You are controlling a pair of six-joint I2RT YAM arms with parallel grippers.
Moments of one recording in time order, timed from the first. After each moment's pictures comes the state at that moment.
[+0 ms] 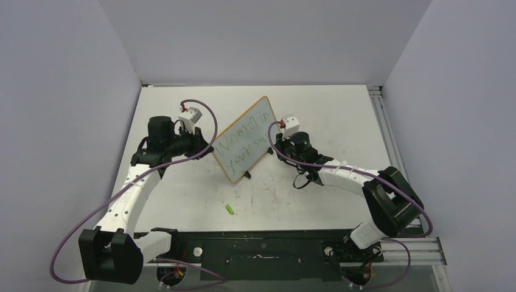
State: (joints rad) left arm -0.12 1.14 0.90 -0.40 0.59 -0.04; right arm 0.63 1.53 0.77 0.34 0.08 0.14
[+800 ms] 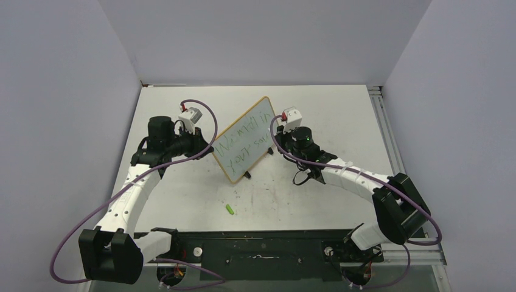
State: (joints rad) left arm -0.12 1.14 0.90 -0.40 0.60 -0.04; right arm 0.64 1.46 0.81 0.29 0.14 0.13
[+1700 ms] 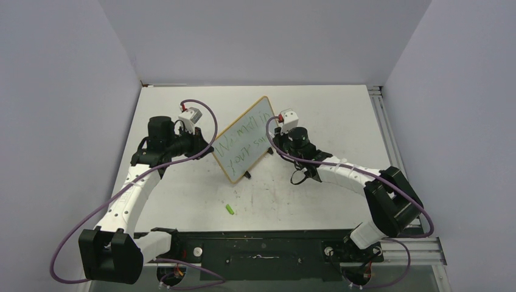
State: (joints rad) left arm -0.12 1.14 0.90 -0.40 0.60 -0.04; right arm 0.64 1.53 0.85 0.31 0.14 0.12
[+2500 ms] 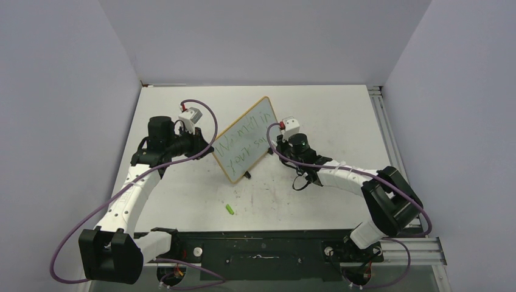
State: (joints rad) left arm -0.12 1.14 0.90 -0.40 0.60 -0.04; right arm 0.64 1.54 0.77 0.30 0.16 0.14
